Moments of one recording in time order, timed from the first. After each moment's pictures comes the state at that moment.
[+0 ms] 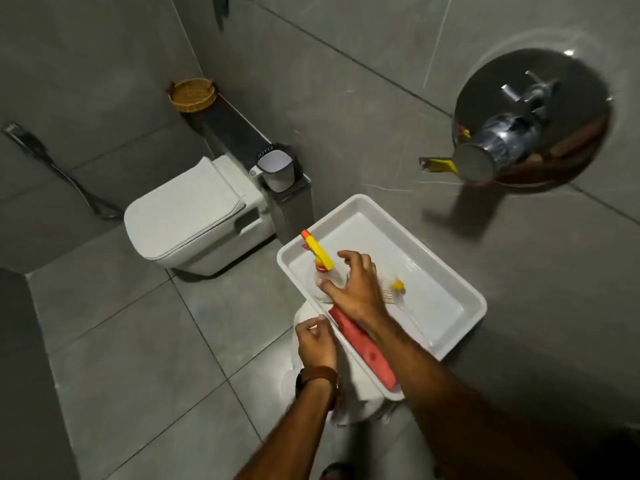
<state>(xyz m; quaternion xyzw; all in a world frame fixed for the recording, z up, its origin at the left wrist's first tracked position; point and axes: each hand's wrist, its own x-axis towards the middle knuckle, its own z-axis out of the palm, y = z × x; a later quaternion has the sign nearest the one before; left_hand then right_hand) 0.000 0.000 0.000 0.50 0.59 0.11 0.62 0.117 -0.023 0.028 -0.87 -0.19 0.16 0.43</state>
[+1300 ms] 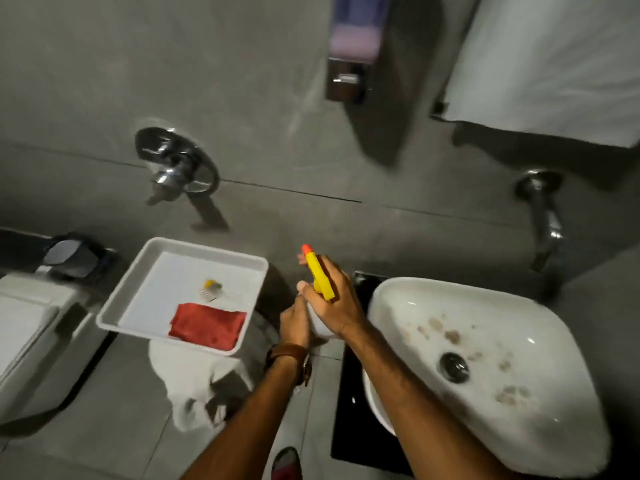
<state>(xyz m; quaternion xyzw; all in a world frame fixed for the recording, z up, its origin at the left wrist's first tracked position) -0.033 -0.272 0.165 0.66 0.29 -0.12 0.69 -0.023 -0.367 0.217 -0.84 -0.07 -0.07 0.54</state>
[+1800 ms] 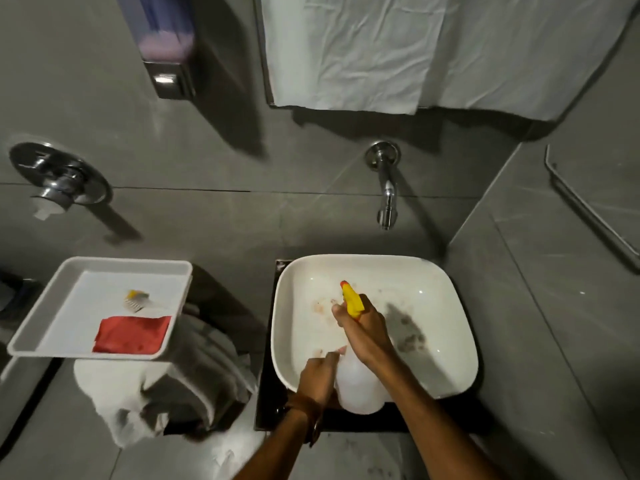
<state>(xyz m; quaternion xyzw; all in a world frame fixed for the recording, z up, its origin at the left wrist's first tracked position) -0.219 -0.460 0.162 0.71 0.15 -0.33 0.60 -0.199 -0.585 0.205 -0.82 0.23 0.01 0.53</state>
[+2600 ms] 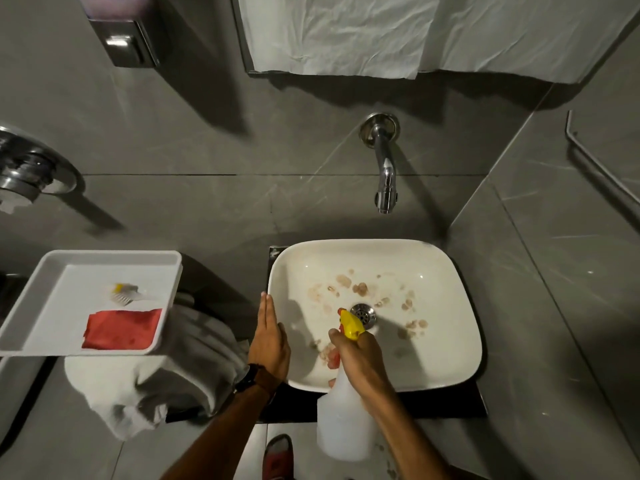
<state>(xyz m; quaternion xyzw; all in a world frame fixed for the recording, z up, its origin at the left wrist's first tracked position) -0.150 -0.399 0.095 0.92 -0.08 -0.08 0.38 -0.239 -0.559 0.174 -0.67 0.35 0.06 0.65</state>
